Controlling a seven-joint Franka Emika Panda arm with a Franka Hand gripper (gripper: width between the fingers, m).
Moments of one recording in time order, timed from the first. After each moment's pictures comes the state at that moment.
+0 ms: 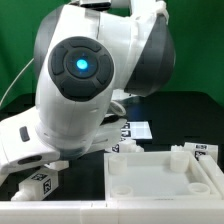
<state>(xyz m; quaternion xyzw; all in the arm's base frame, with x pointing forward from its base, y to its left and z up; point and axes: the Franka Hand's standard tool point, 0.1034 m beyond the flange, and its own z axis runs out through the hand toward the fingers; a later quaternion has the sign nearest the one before) 0.549 -0.092 0.020 0.90 0.22 -0.38 0.05</state>
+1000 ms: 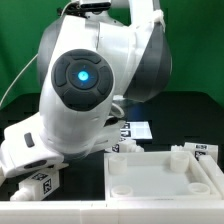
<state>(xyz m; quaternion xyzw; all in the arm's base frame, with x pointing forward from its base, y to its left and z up) 0.531 -0.088 0.010 0.89 0.23 -0.39 0.04</state>
